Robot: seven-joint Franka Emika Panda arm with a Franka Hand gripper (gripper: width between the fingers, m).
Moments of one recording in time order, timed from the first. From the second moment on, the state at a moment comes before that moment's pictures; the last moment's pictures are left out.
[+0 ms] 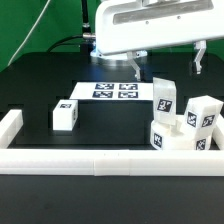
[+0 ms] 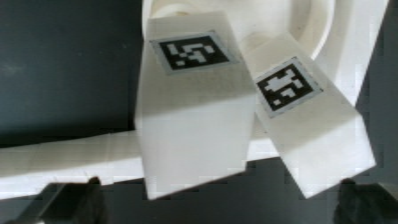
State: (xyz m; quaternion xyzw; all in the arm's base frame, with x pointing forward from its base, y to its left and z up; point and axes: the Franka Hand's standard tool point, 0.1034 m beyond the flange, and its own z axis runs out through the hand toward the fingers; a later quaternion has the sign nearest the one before) arm 0.593 0.047 0.115 -0.98 0.04 -0.16 0.06
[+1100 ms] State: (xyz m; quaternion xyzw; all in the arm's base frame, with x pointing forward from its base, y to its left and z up) arm 0.599 0.045 0.115 -1.00 -0.07 -0.02 0.06
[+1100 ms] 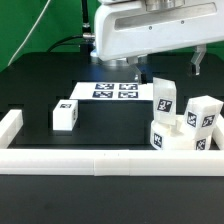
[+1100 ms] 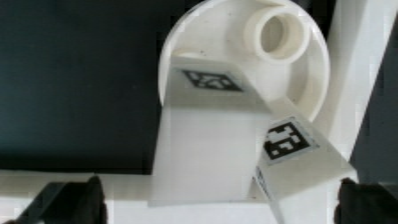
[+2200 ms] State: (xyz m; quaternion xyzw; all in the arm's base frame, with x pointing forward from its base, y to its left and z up) arm 0.601 0.042 0.106 -0.87 -0.49 -0.04 0.01
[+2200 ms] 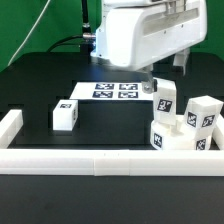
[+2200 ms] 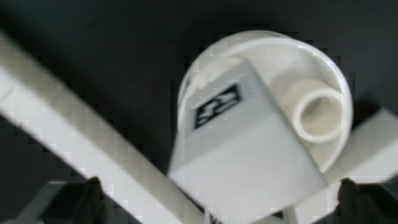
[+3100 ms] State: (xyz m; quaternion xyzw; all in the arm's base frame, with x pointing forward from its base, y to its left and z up) arm 0.602 0.053 0.103 -0.76 -0.64 -0.04 -0.02
